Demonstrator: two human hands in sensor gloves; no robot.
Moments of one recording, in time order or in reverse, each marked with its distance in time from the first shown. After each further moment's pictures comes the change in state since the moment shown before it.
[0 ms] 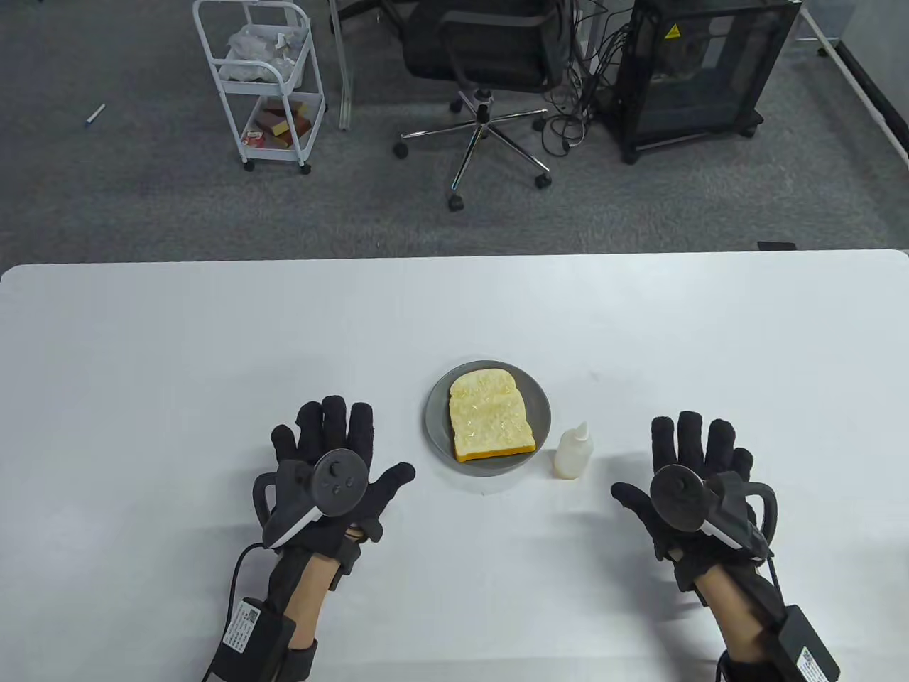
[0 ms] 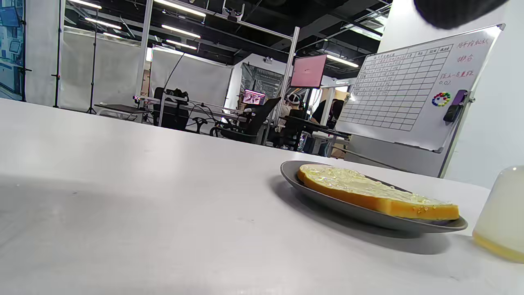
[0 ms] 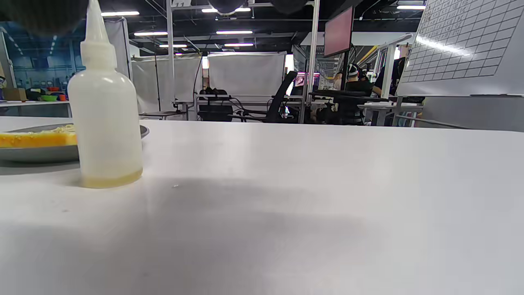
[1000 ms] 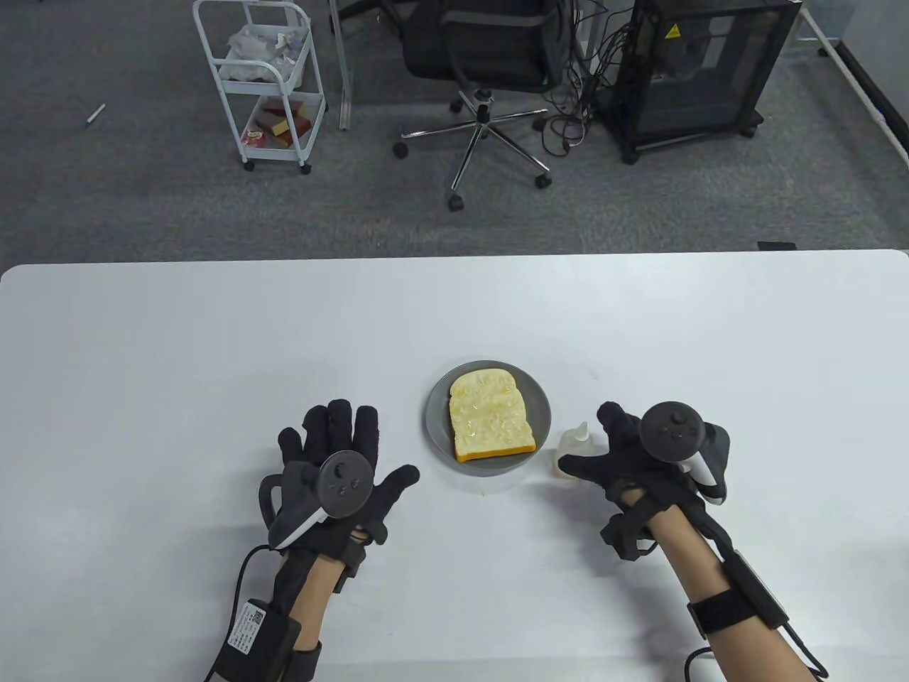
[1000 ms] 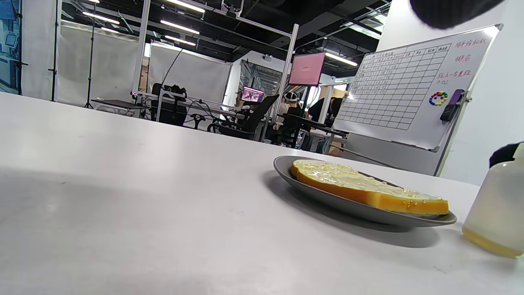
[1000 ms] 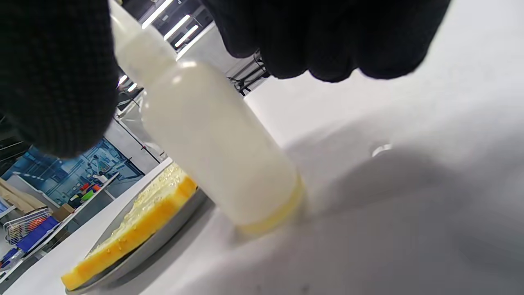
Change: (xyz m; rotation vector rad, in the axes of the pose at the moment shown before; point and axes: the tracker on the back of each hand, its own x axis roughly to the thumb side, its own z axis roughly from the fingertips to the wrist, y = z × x) left_hand 0.006 -0.003 0.001 -0.007 -0.011 0.012; right_hand 0.018 0.037 -0.070 0.134 0.114 -0.688
